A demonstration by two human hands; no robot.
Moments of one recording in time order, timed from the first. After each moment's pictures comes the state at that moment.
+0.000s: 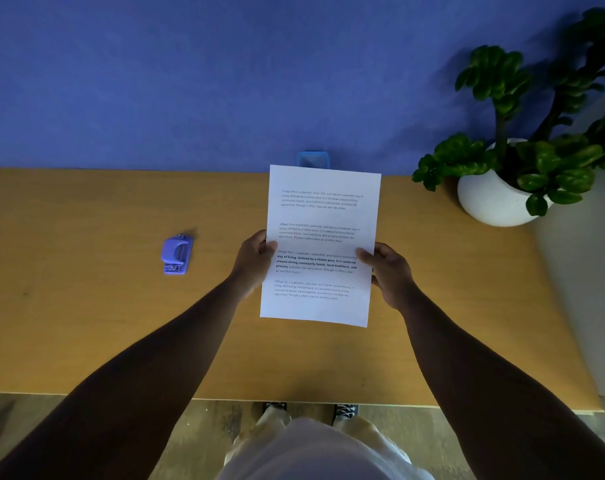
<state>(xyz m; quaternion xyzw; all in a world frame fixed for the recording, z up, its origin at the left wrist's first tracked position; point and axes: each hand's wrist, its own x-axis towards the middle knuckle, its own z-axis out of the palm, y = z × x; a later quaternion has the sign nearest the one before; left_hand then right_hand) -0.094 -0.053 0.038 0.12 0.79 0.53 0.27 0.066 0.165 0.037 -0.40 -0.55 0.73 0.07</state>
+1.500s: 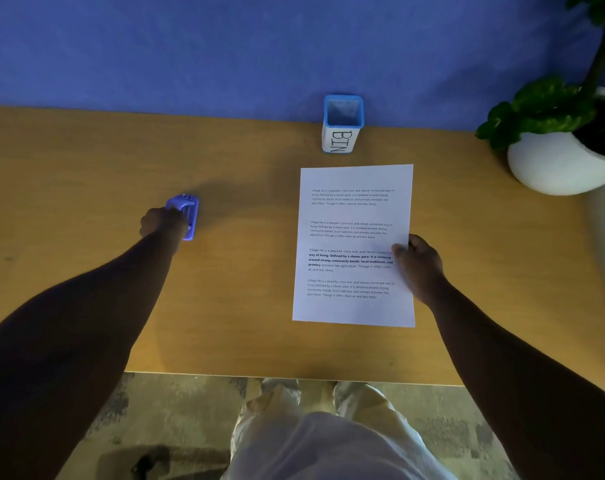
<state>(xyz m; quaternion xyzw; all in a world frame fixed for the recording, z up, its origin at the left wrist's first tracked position) -0.231 -0.185 -0.030 -0.25 0.91 0.29 0.16 0.068 0.143 0.000 -0.52 -0.65 0.55 0.03</state>
